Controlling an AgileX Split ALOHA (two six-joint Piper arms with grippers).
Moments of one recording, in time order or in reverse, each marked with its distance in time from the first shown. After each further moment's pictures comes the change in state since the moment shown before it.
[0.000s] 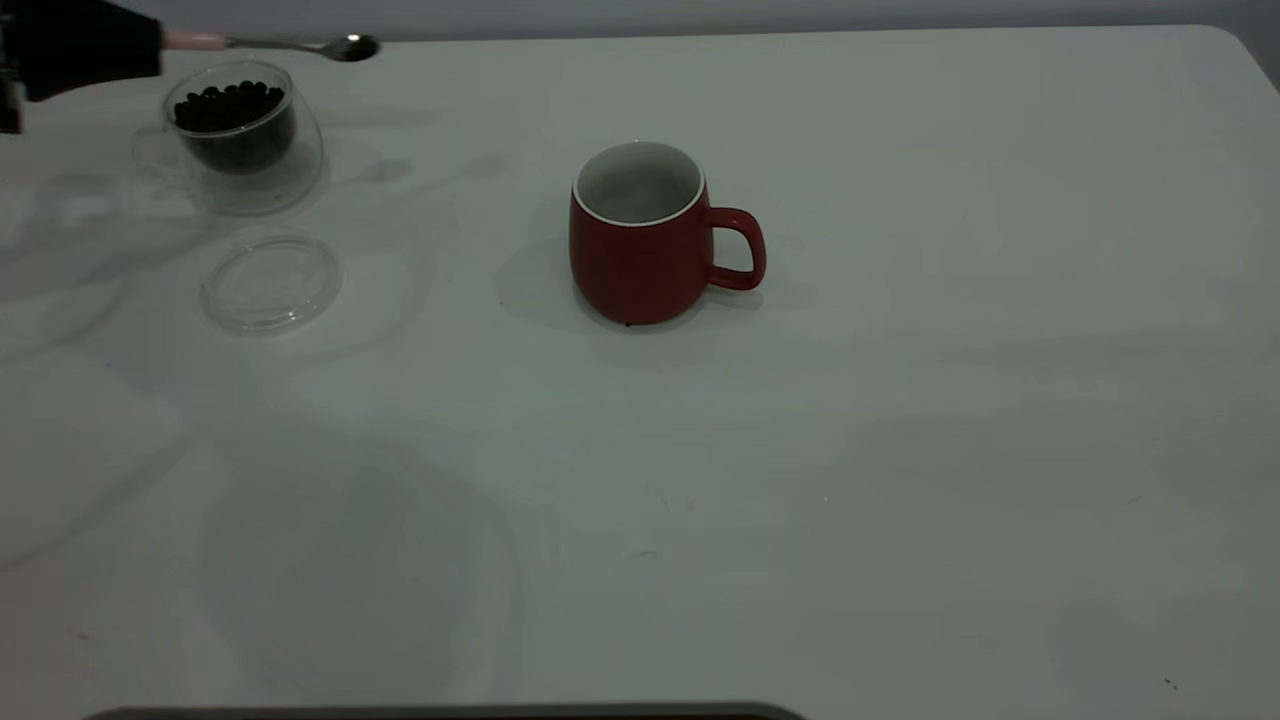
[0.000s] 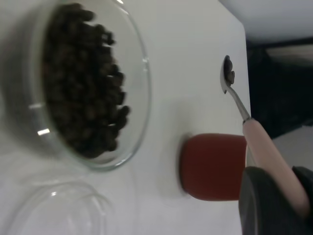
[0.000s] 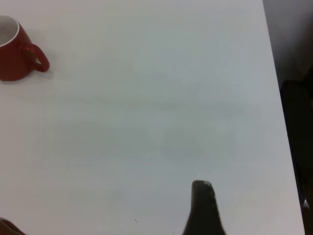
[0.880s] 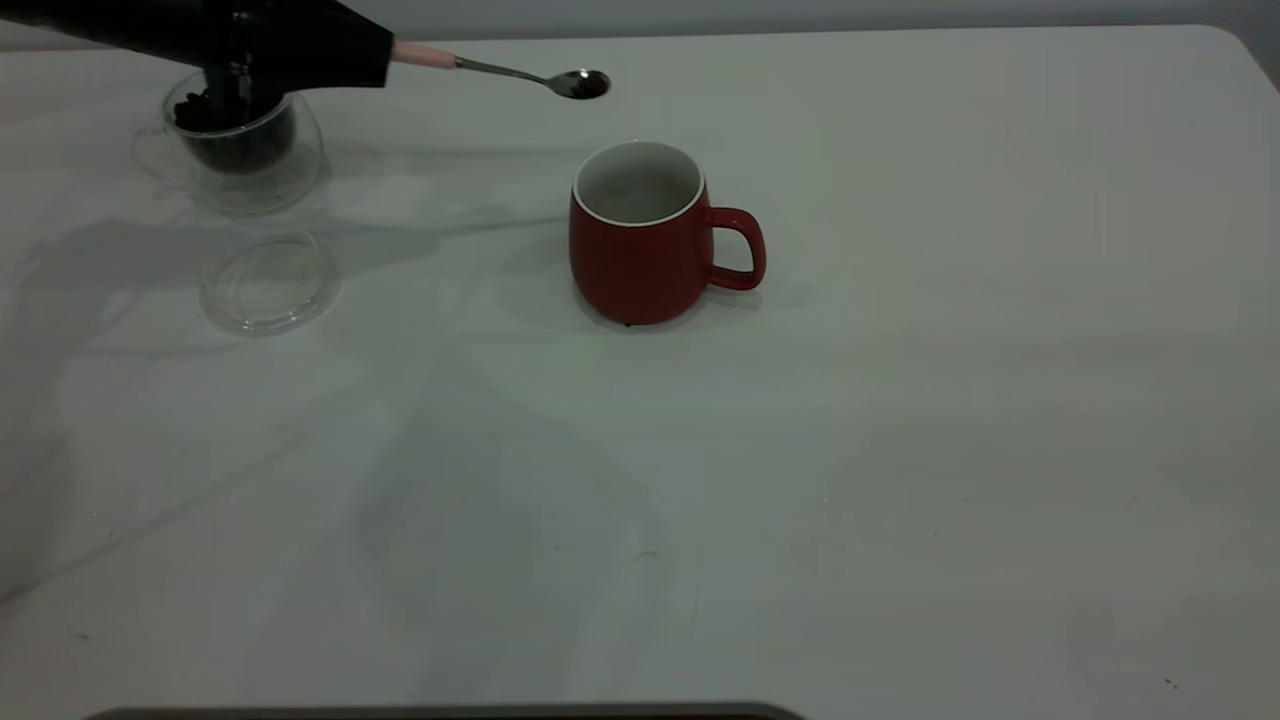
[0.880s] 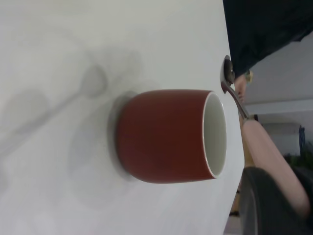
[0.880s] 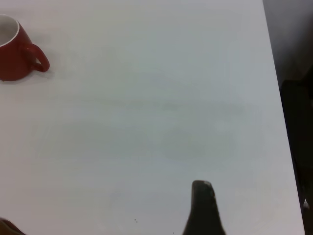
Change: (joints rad) left arm -0.267 0.000 0.000 0.001 0.000 0.002; right arm 0.000 0.000 0.000 0.000 0.000 0.000
